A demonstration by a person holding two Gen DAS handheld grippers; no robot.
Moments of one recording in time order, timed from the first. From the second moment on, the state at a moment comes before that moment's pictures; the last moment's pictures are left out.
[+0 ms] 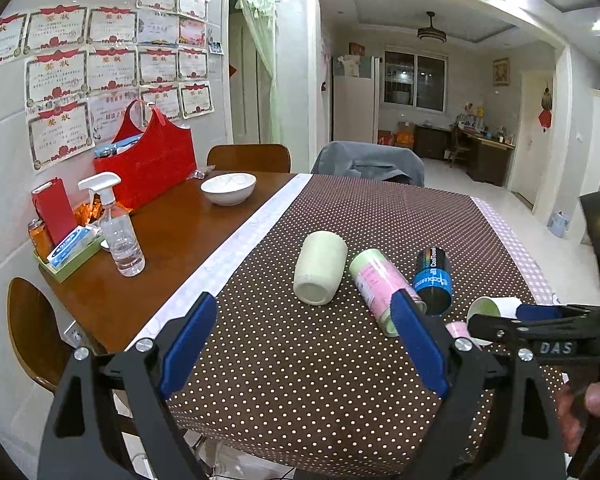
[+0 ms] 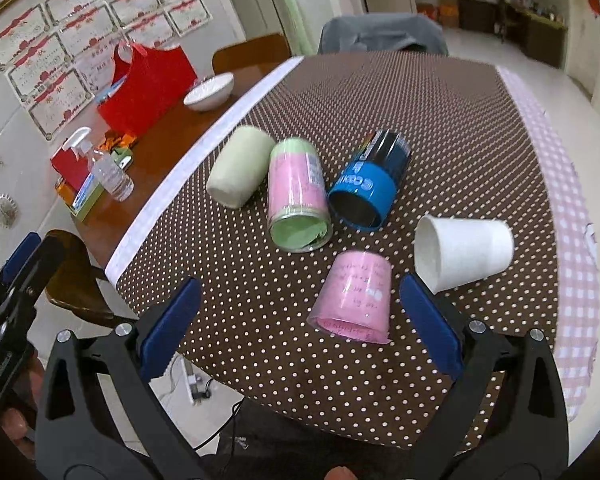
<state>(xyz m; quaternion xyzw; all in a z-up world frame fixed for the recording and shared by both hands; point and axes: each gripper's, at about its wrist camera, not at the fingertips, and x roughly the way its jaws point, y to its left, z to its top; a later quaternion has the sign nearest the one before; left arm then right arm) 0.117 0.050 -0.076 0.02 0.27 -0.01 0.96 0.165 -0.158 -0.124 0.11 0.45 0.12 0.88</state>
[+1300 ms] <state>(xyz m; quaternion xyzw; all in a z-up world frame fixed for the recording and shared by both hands) 0.123 0.066 -0.100 -0.01 0.30 -0.01 0.95 0.253 -0.146 -0.211 0.09 0.61 0.11 0.78</state>
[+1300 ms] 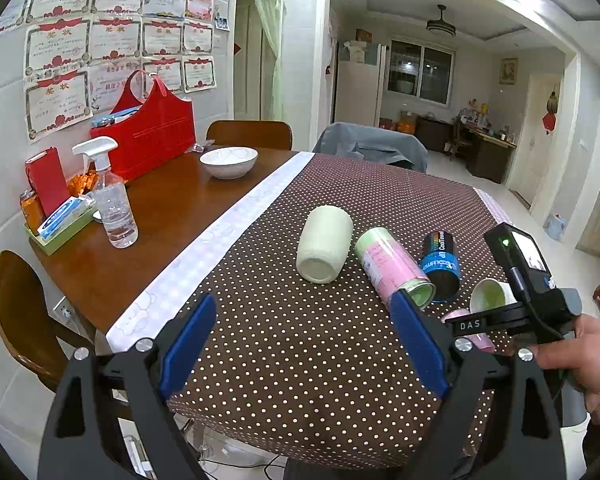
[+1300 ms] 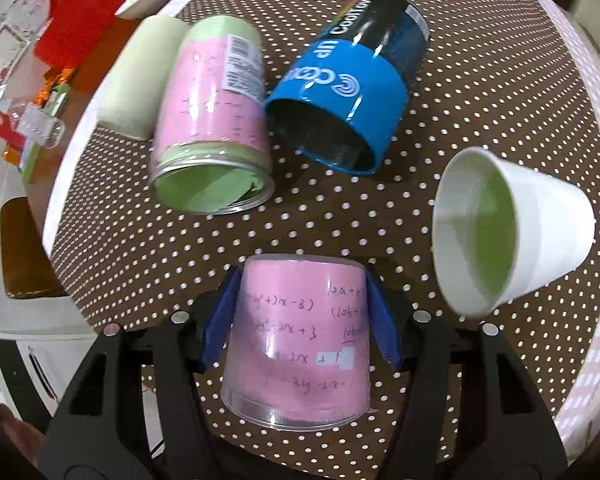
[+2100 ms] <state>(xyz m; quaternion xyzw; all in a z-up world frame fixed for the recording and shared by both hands) 0.117 0.052 -0.091 0.00 0.29 0.00 0.96 0.192 -0.160 -0.177 0.13 0.32 0.09 0.94</state>
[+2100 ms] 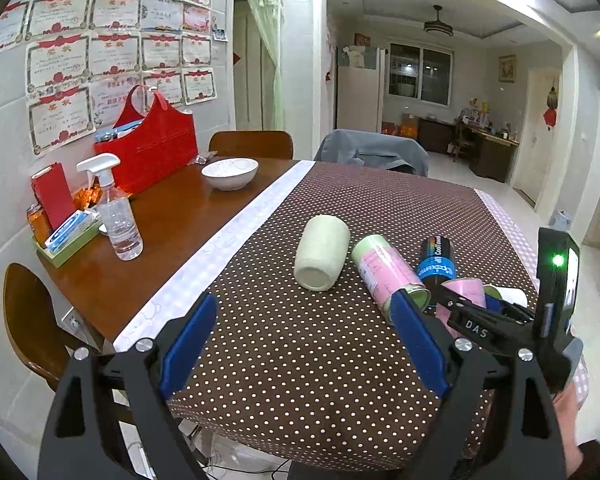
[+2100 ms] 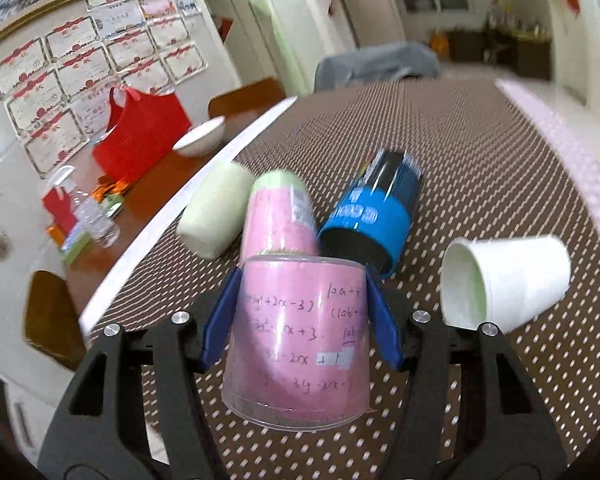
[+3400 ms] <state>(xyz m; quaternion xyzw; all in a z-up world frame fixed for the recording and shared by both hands) 0.098 0.028 -0.083 0.02 0.26 -0.01 0.96 0.124 -0.168 -0.164 0.10 0.30 0.06 0.95</state>
